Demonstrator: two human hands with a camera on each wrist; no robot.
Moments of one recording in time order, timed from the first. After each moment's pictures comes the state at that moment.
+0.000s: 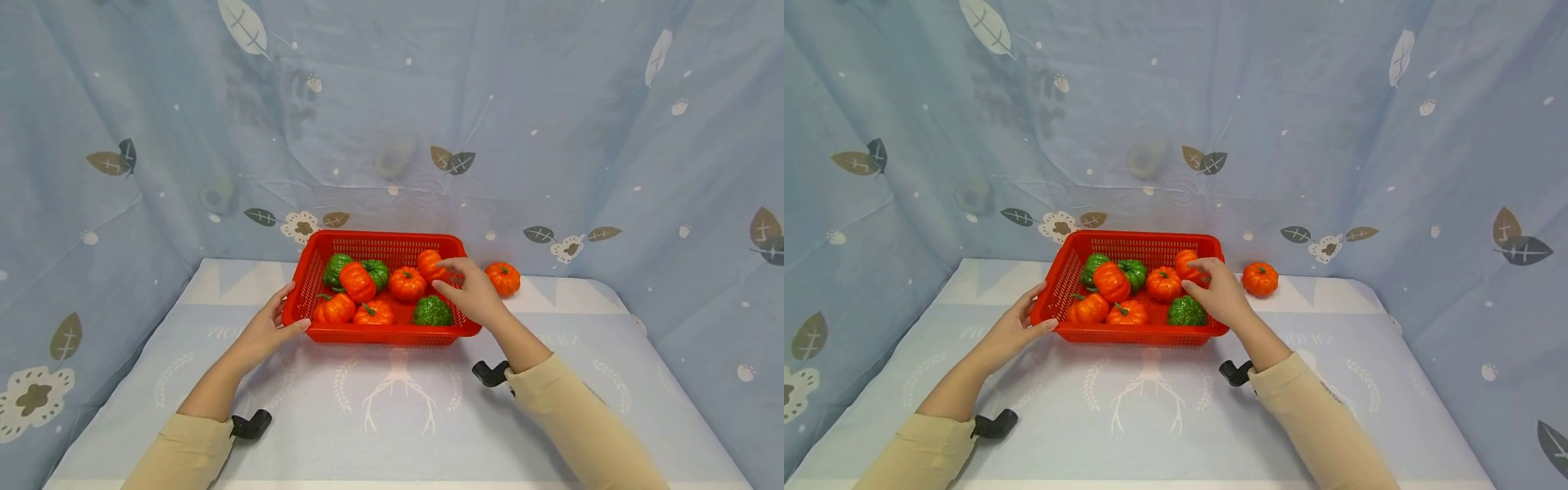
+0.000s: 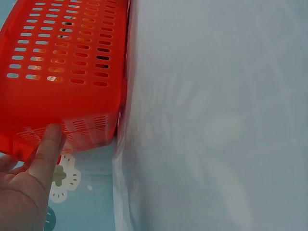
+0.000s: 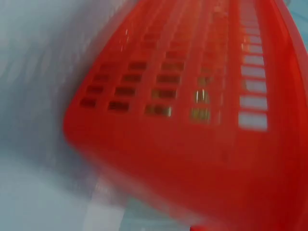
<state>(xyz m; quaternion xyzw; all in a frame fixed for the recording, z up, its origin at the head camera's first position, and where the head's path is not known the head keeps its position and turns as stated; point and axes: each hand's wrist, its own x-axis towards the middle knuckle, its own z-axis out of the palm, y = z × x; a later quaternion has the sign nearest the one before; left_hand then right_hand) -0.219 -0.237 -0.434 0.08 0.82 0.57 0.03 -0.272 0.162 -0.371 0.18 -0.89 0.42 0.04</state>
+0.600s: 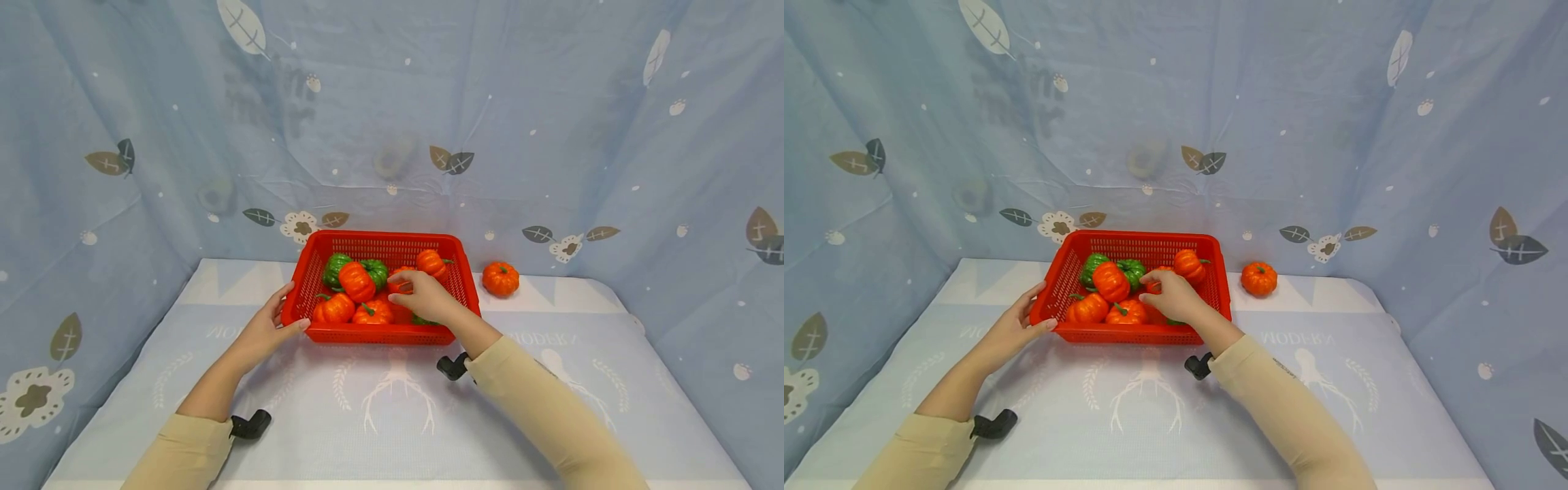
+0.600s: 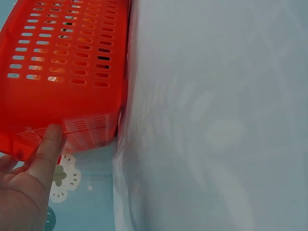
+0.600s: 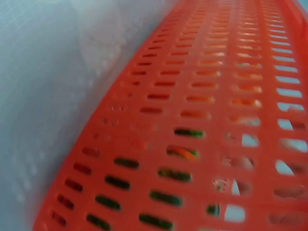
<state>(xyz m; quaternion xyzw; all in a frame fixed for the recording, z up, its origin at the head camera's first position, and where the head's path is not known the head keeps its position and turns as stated) -0.218 -0.235 -0.431 0.08 0.82 0.57 0.04 -0.286 0.094 -0.379 0.21 -0.89 0.39 -0.09</state>
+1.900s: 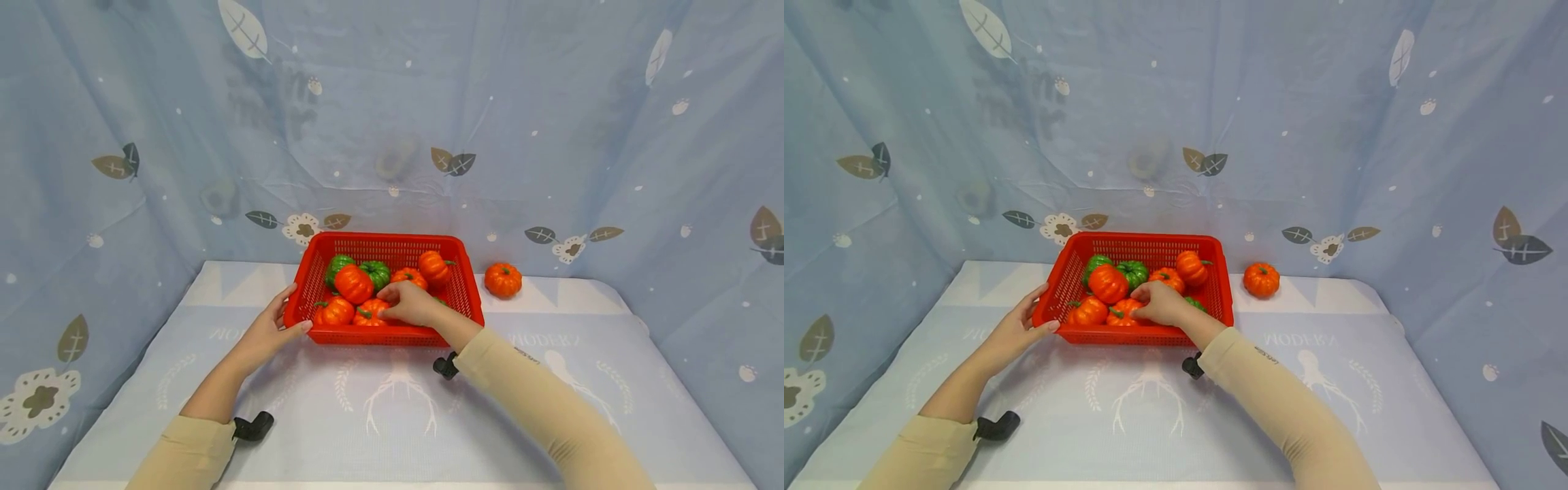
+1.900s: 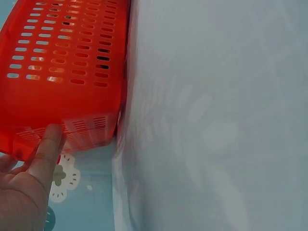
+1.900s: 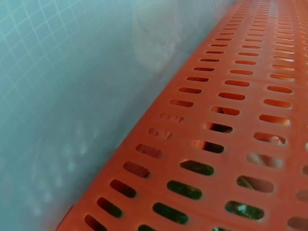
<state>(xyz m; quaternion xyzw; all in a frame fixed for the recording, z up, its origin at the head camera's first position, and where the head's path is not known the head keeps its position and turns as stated) -0.217 -0.236 -0.432 0.08 0.82 0.57 0.04 -0.300 0.071 -0.404 0.22 -0.89 0.37 -0.15</state>
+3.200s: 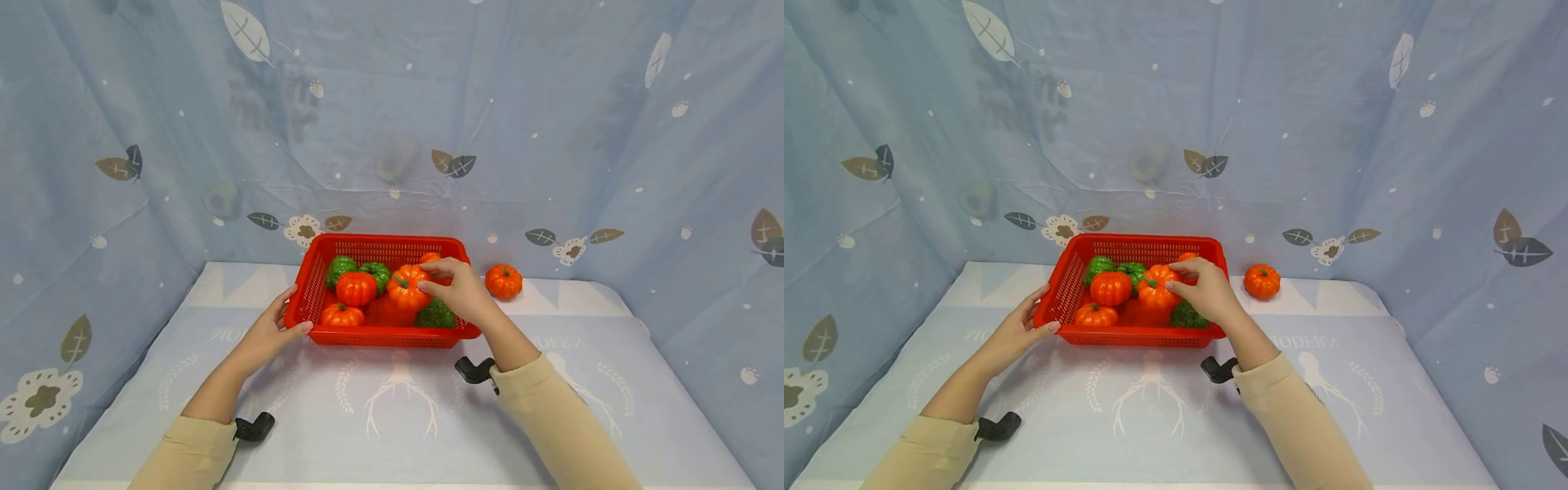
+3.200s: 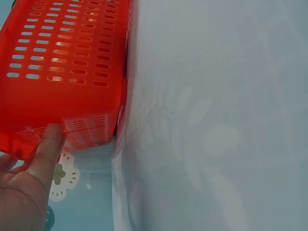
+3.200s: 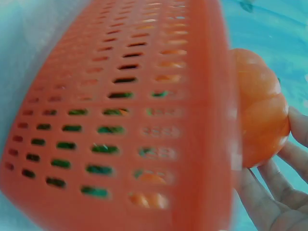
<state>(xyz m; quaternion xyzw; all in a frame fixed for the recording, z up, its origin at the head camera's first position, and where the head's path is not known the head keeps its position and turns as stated) -0.216 -0.234 -0.430 0.08 0.82 0.57 0.03 -0.268 0.140 -0.352 0.18 -0.89 0.42 0.02</state>
